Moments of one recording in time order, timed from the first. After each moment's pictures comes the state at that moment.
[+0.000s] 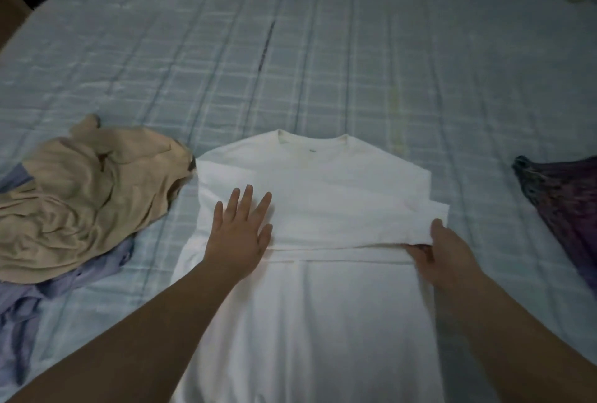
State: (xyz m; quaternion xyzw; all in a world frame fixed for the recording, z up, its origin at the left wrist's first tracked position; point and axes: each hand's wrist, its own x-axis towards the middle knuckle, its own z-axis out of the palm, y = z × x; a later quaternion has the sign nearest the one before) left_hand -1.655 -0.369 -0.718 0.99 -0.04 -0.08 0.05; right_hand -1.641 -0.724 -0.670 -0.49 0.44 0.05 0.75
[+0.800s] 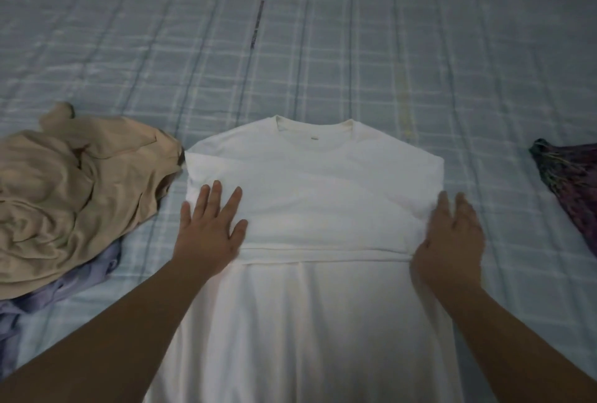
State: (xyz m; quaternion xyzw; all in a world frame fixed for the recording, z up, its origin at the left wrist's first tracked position) left_hand -1.641 -0.316 -0.758 0.99 0.01 -0.12 0.07; right_hand -1.654 -0.722 -0.718 -0.99 0.13 0.00 0.07
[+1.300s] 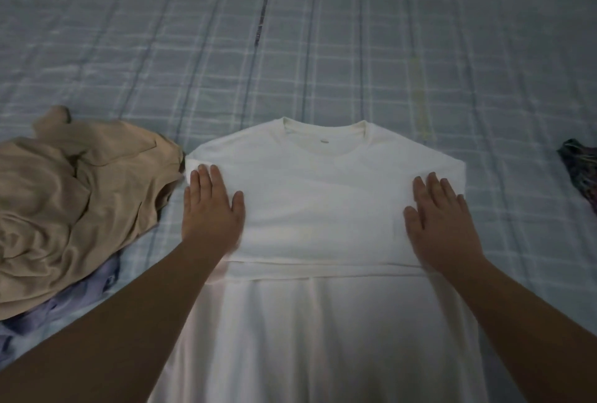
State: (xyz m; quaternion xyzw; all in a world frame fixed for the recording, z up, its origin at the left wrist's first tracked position) left_hand -1.586 -0.318 -0.770 0.98 0.12 -0.06 0.11; right_hand -1.592 -0.715 -0.745 -1.00 0.01 0.08 0.02
